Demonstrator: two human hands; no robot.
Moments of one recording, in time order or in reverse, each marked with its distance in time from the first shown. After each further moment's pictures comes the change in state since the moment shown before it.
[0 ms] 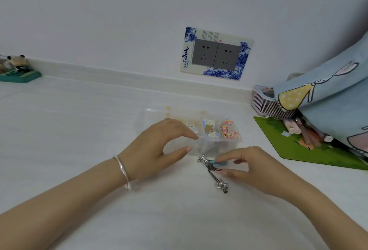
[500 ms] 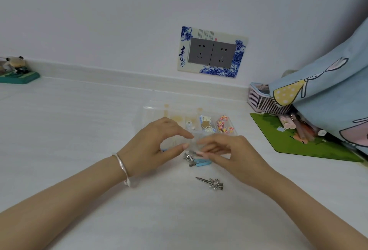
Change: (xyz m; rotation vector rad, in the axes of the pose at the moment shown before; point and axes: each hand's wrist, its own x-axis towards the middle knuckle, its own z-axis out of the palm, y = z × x) left_hand -0.005 0.003 0.002 -0.014 -0.002 -0.036; right_hand 0.006 -0.026 0.014 0.370 0.197 -0.207
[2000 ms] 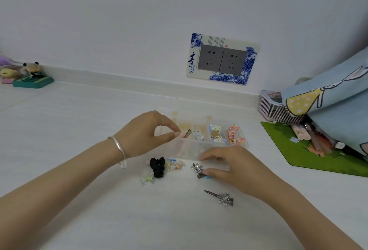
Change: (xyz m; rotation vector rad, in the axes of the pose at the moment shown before) left_hand 0.020 -0.031 -0.034 0.131 -0.095 -0.261; right_hand 0.019 -0.001 0.005 -0.378 -0.165 -0.007
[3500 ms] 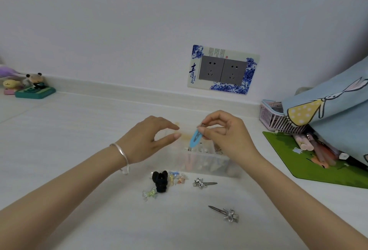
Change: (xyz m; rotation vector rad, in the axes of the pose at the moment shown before) left_hand 0.012 -0.021 0.002 0.033 0.016 -0.007; right_hand 0.063 -0.012 -0.020 0.785 0.399 0.069
